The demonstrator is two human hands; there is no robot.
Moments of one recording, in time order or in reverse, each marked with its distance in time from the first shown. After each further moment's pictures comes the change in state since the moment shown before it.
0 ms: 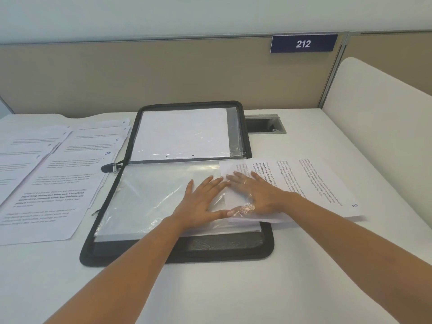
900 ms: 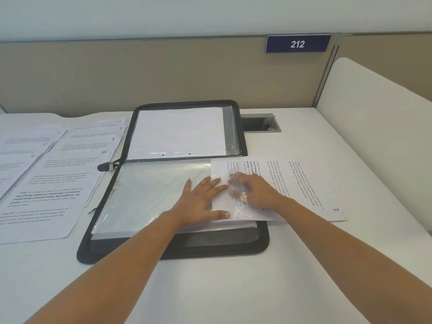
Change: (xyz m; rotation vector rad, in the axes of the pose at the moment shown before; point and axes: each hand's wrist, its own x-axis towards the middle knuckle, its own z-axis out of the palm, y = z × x) left_hand 0.002 -0.001 -0.001 0.053 -0.106 0.000; right_hand 0.000 -0.007 0.015 0.575 0.324 0.224
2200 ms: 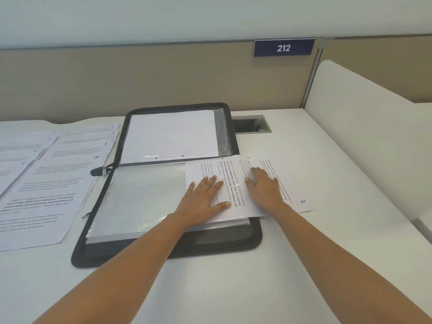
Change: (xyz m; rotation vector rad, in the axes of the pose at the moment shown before) left_hand 0.004 0.025 0.001 -0.006 0.022 -0.091; right_hand -0.012 0.011 0.000 -0.200 0.306 0.394
